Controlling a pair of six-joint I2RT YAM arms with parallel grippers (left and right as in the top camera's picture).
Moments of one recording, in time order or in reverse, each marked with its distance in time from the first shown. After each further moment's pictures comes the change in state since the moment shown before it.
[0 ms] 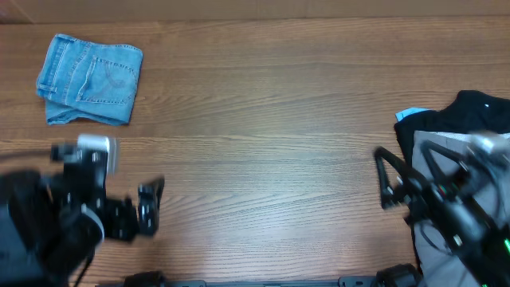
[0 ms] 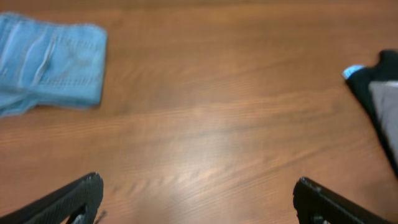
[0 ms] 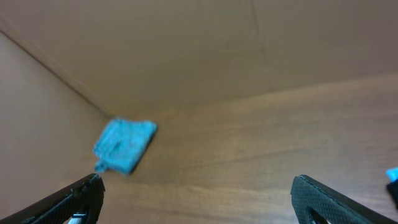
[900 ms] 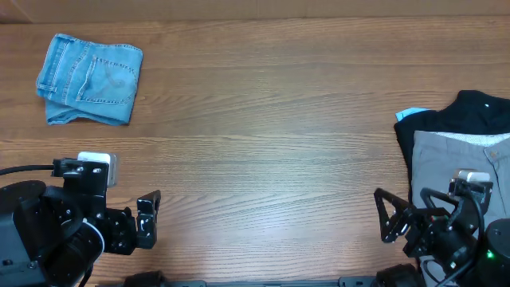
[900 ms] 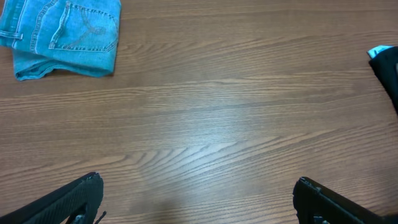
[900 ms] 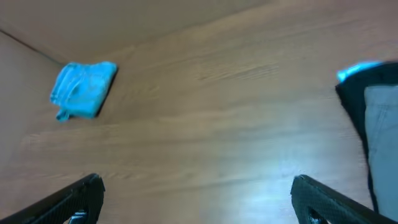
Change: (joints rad) left arm -0.003 -0.027 0.000 -0.089 -0.070 0.000; right arm 0.000 -0.064 -0.004 -0.361 0.044 -0.001
